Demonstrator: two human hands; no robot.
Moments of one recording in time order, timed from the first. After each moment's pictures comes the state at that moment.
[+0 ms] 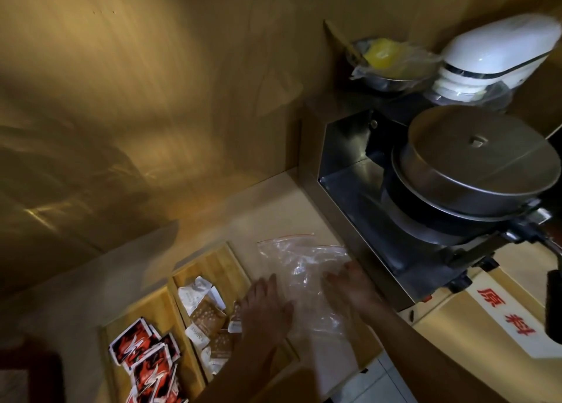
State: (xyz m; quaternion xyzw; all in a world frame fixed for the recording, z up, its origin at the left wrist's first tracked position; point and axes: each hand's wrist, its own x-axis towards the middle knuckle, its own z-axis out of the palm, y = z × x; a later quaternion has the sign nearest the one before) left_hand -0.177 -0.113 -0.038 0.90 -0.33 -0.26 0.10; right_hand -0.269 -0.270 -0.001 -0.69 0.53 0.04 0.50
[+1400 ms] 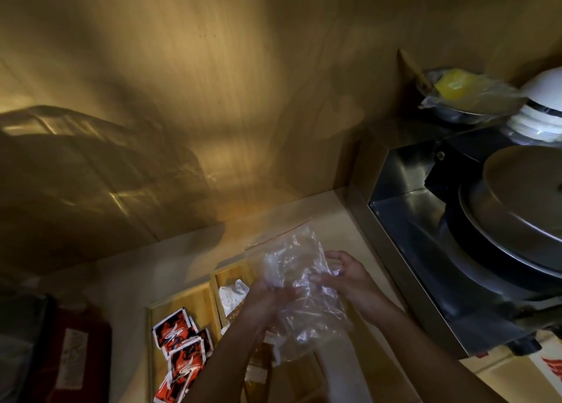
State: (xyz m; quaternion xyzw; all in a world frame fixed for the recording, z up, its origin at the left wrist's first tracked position) left_hand -0.132 -0.079 0.043 0.67 -0.01 -0.40 0.63; right_hand -0.202 -0.249 0.044 -0.67 0.30 0.03 0.68
